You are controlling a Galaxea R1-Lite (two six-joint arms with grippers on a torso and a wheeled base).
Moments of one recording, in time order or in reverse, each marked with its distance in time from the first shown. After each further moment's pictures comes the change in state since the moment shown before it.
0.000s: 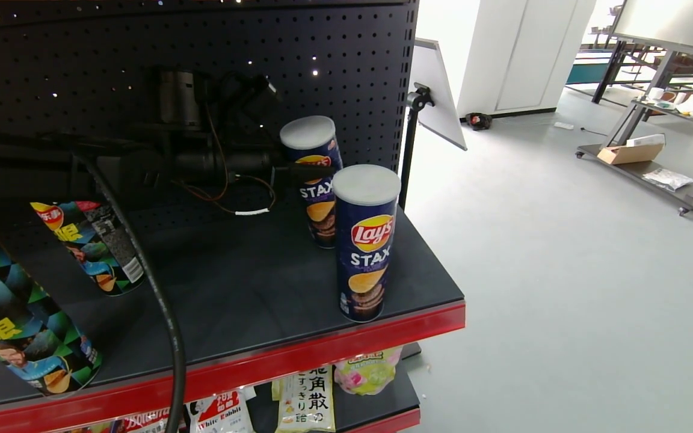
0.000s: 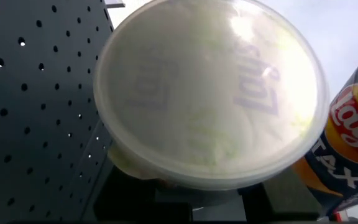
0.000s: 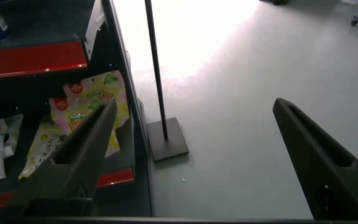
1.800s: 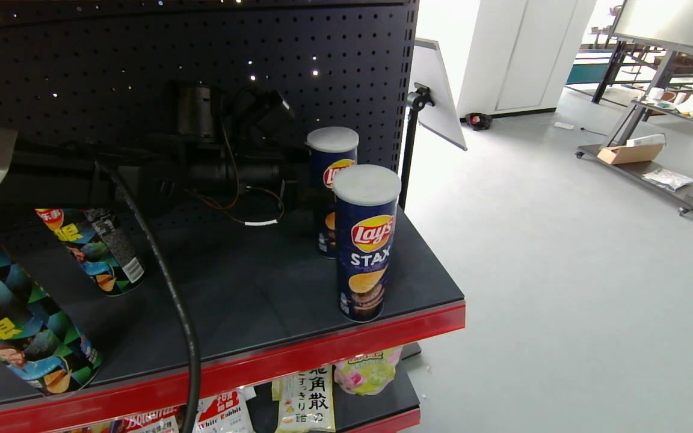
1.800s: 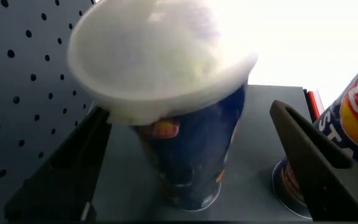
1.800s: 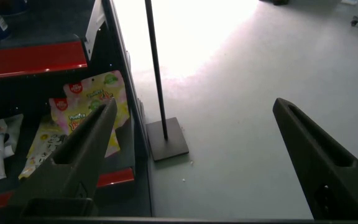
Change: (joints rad) left arm -0.021 0.029 0.009 0.008 0.008 0.025; right arm 0.000 0.000 0.000 0.000 0.000 0.000
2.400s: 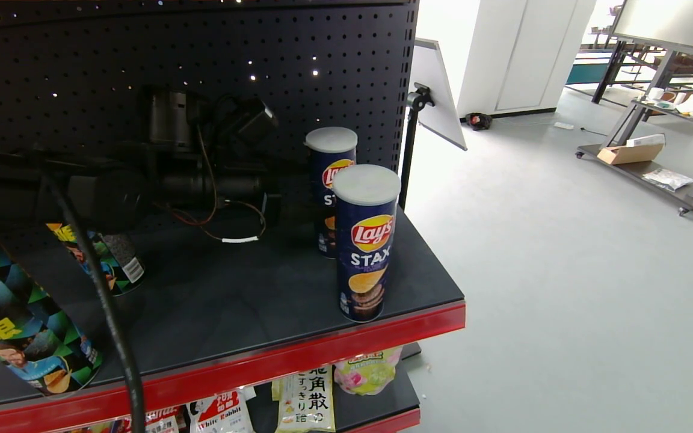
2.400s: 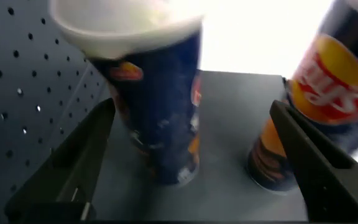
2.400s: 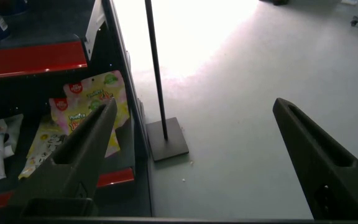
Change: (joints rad) left arm 0.009 -0.124 0.179 -0.005 0.000 0.005; right arm 0.000 0.000 0.000 0.000 0.000 0.000
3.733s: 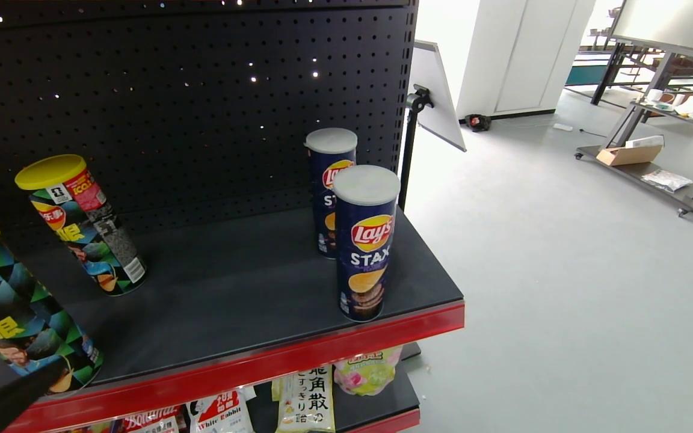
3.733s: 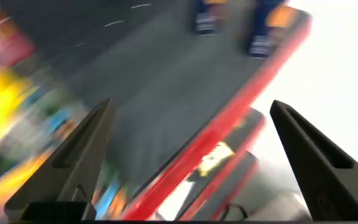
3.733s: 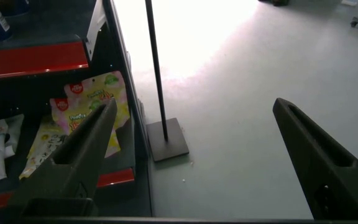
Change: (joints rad) left arm 0.039 -1.226 0.729 0.379 0.705 -0.234; right arm 0.000 0.000 0.000 0.000 0.000 0.000
